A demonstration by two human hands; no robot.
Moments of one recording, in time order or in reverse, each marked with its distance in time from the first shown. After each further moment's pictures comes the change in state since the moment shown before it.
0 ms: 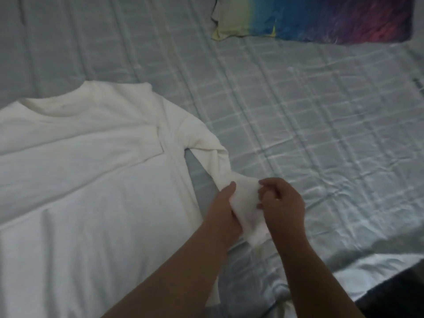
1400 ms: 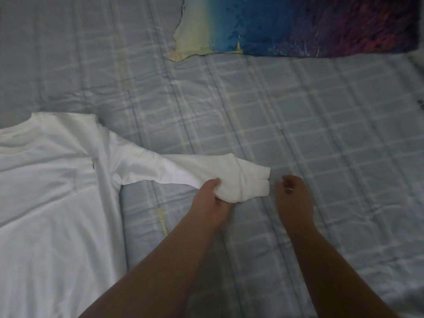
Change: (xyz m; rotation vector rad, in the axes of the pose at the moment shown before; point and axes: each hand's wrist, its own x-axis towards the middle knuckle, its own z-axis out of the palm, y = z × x) left_hand 0.137 -0.025 0.160 -0.248 0.044 0.214; right_hand 0.244 0.085 -0.109 -0.130 -0.046 0.059
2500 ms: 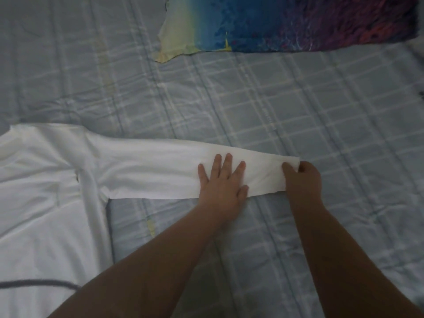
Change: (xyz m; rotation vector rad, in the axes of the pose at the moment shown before) left_hand 0.043 -0.005 0.013 2.484 -0.055 0.931; right_hand 0.060 -0.019 -0.008 0.077 0.082 0.098
